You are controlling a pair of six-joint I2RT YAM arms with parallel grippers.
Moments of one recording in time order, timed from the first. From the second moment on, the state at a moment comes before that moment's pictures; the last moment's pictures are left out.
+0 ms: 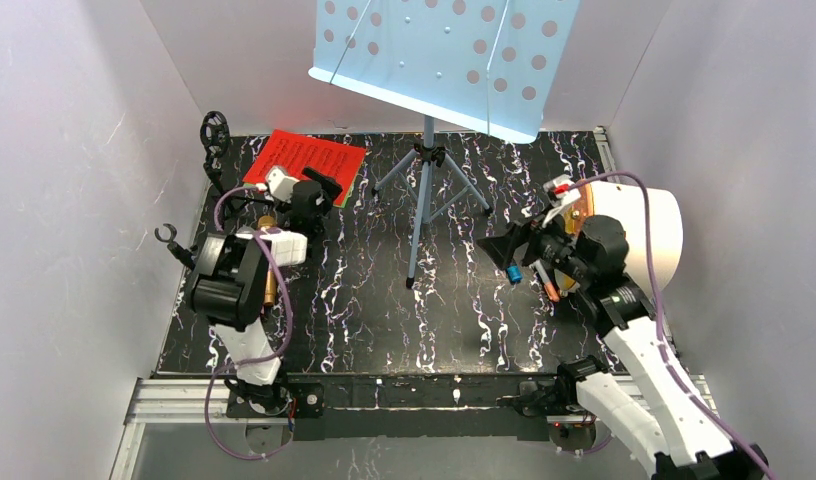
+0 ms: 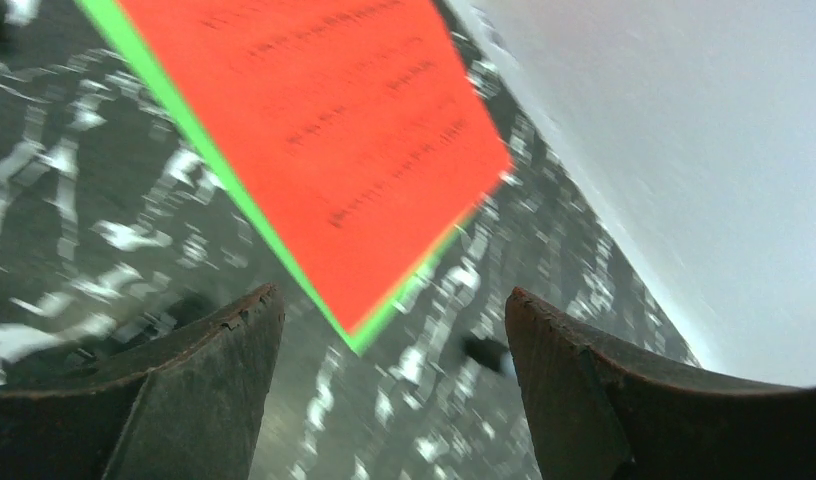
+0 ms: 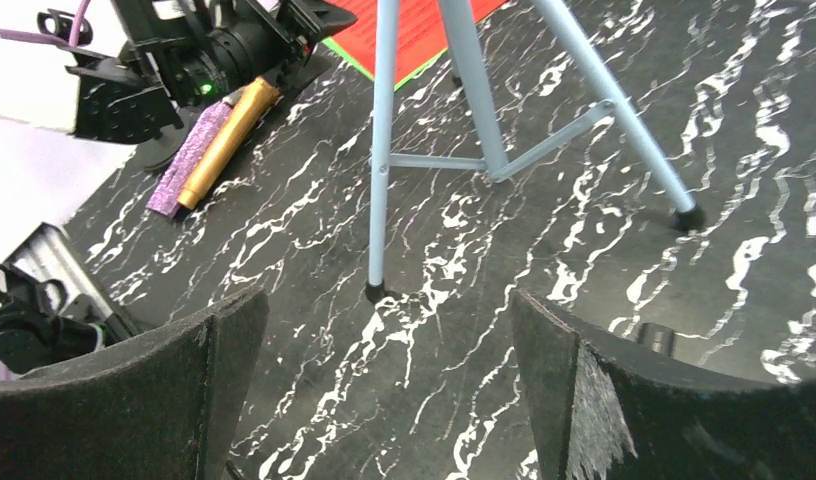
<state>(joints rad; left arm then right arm) -0.20 1.82 0.86 0.57 -0.44 -0.91 0.34 0.69 0.72 -0.20 -0.43 0.26</state>
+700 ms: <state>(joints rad) -0.61 1.39 0.58 0.76 0.00 -0.46 0.35 1.04 0.64 0.29 -0.56 0.44</state>
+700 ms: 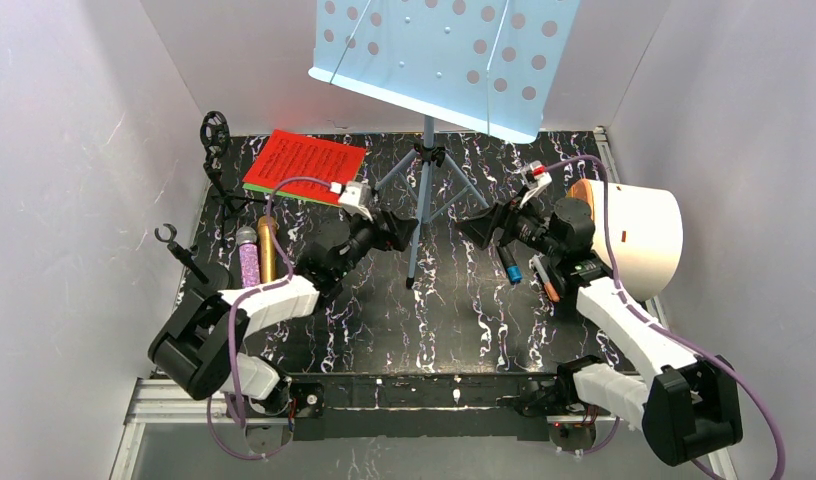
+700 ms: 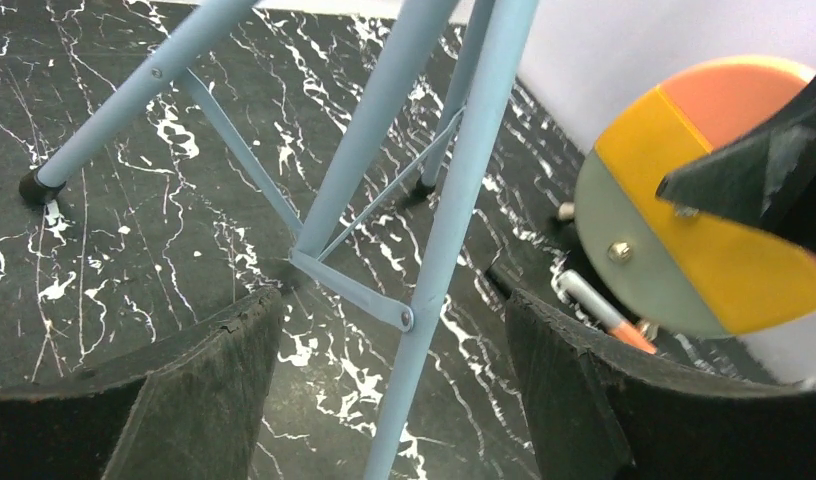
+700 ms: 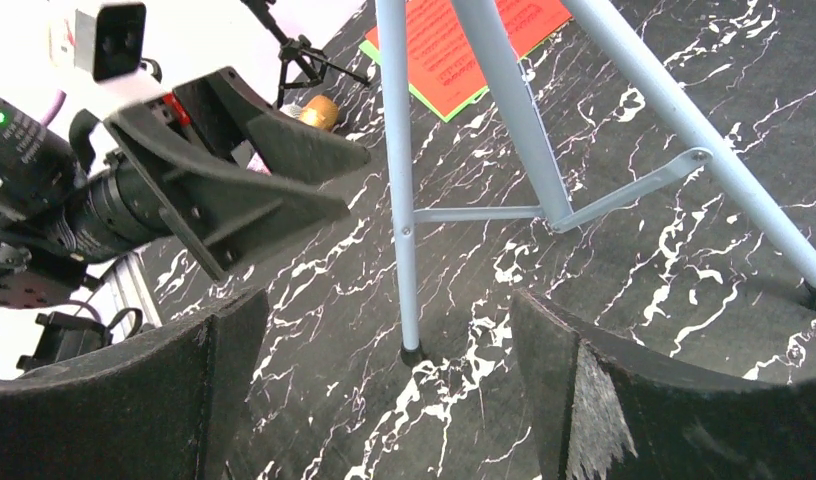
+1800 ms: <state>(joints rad) -0.88 1.42 0.57 0.69 -0.25 -0.08 0.36 1.37 0.74 0.56 -0.61 0.68</state>
